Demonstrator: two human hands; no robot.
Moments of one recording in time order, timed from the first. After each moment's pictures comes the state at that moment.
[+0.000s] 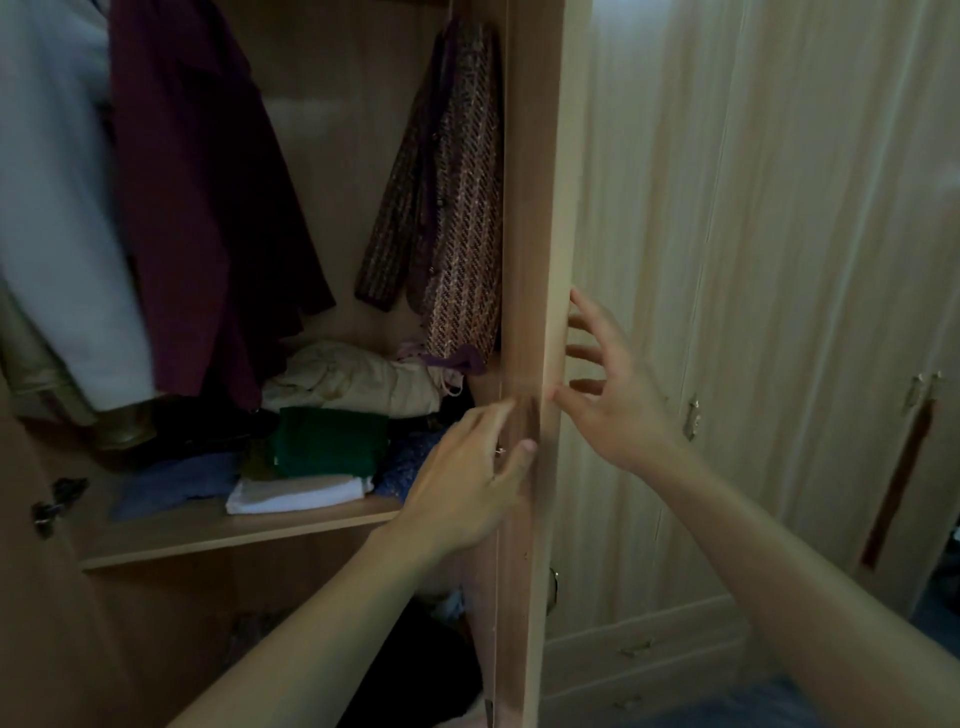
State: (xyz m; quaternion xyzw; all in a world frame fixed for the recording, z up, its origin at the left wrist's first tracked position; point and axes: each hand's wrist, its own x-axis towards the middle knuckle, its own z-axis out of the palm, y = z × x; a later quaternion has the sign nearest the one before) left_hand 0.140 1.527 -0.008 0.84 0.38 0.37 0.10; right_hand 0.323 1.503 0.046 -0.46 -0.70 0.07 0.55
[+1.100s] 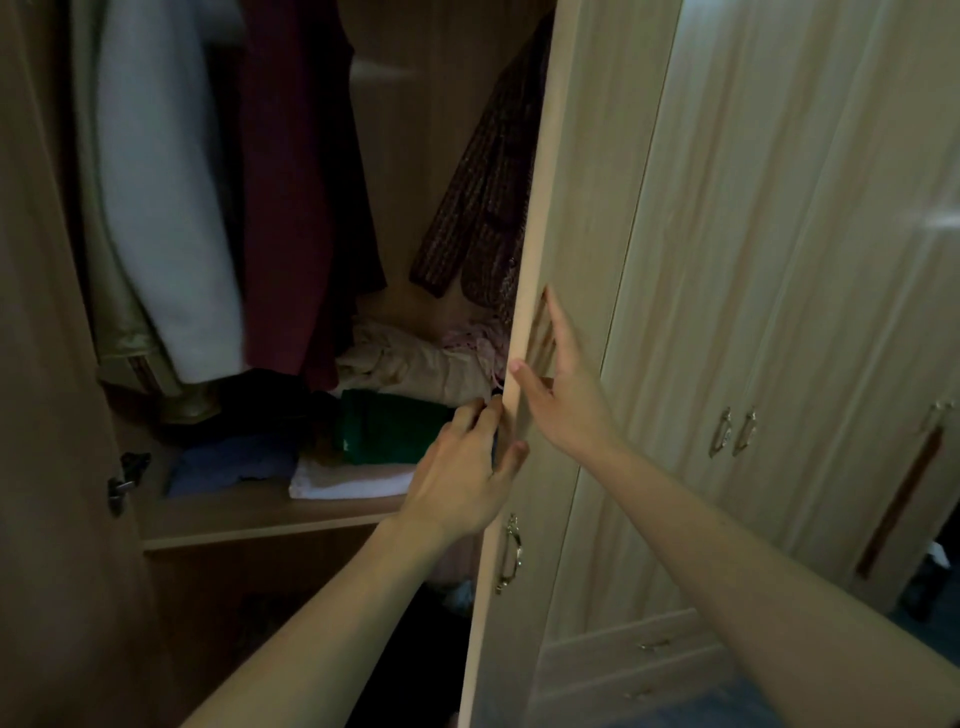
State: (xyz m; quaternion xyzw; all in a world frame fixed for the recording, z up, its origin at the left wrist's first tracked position) left_hand -0.035 1.602 -0.028 0.82 0.43 0.35 0.11; right_hand 0.107 1.598 0.034 -0.49 -0.69 0.02 0.53
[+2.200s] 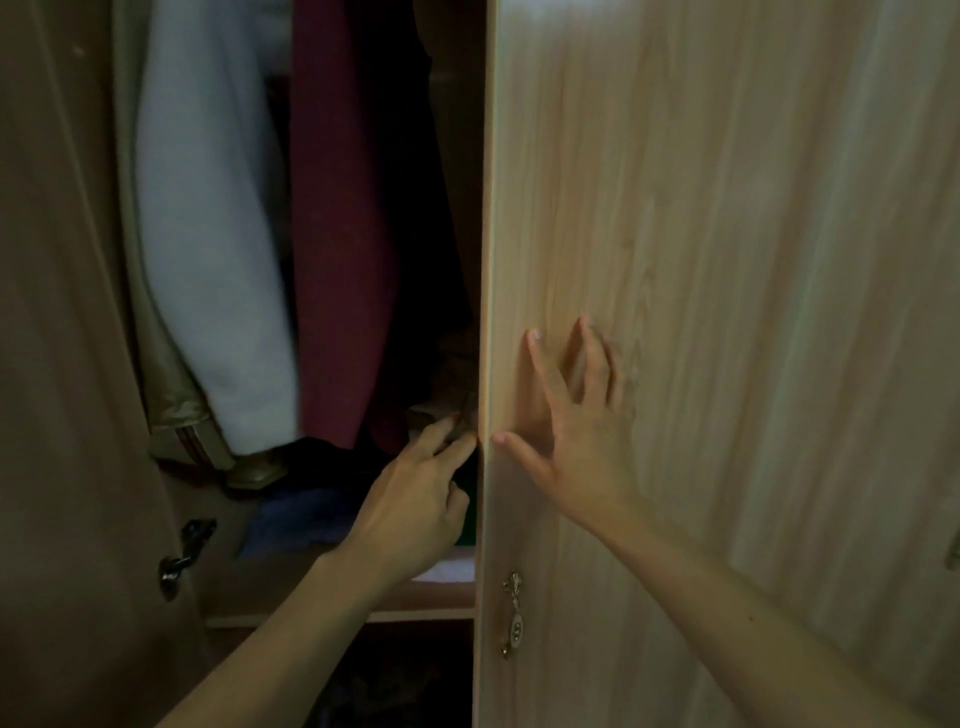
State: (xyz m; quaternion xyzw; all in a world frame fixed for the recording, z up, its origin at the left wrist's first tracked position) left_hand -0.121 1.749 -0.020 0.80 0.50 0.33 -0.01; right_hand 0.072 1.766 0.011 -0.51 -0.72 -0.20 0.42
